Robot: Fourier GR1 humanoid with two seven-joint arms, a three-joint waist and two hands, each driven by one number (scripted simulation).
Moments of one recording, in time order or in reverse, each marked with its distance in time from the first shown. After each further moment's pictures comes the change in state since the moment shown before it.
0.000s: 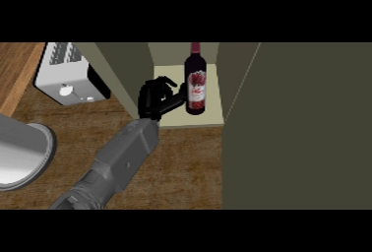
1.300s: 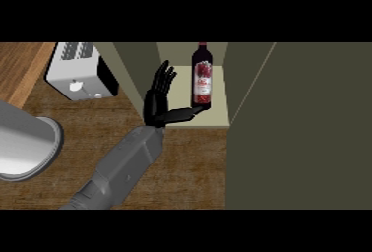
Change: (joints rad) left arm 0.106 0.005 -0.061 -0.217 -0.064 0.032 -0.116; right arm -0.005 -0.048 -0.067 -0.014 -0.051 0.003 0.032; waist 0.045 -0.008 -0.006
